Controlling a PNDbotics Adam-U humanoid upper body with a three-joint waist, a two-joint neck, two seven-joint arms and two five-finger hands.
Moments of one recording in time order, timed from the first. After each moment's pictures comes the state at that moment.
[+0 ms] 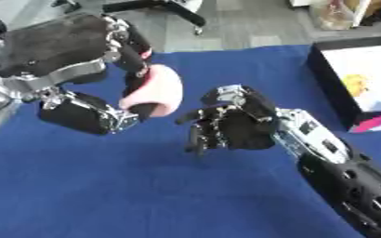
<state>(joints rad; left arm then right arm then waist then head) -0.79 0.77 -0.47 -1.99 -0.41 -0.22 -0.37 -0.77 -0.30 0.55 -1.40 -0.74 0.43 0.79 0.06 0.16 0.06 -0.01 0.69</state>
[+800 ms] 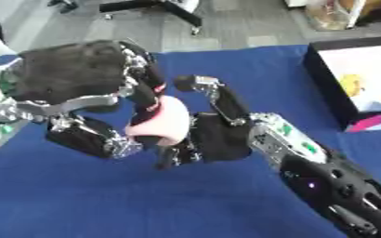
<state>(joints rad) -0.80 0.75 -0.53 -1.98 -0.45 -0.34 -0.40 -0.78 -0.29 0.61 -1.51 -1.01 0.56 0.67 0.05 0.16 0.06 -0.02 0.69</state>
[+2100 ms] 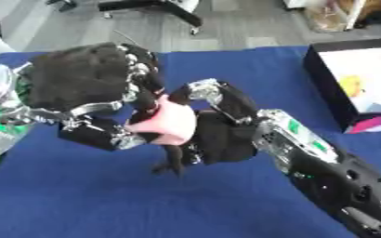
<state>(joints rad) -0.80 0.74 -0.54 -1.91 -0.61 -0.41 -0.27 -0.78 -0.33 0.63 -1.60 -1.02 0.55 0.68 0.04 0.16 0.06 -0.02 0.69</state>
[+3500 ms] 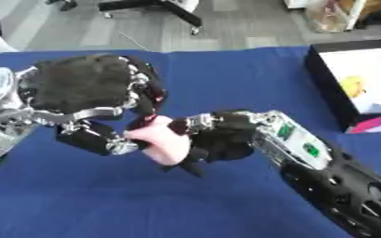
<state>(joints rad) -0.79 0.74 -0.54 -1.90 -0.56 -0.42 -0.39 -0.78 -0.30 0.62 -1.50 -0.66 0.43 0.79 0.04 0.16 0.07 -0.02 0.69</state>
